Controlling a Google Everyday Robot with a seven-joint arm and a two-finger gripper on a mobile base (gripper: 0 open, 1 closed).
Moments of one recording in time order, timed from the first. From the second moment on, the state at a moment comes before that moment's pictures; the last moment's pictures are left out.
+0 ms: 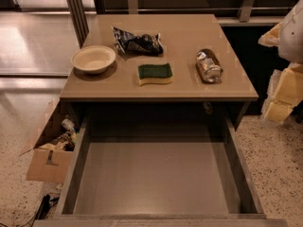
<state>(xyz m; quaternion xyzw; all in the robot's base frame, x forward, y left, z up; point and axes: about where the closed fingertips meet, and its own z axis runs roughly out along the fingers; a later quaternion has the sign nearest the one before) 0.438 -0.216 0.977 -0.60 0.78 -0.04 0.16</state>
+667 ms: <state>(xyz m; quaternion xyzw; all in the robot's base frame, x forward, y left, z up) 0.487 -0.201 0.978 -0.62 0.76 -0.05 0.19</state>
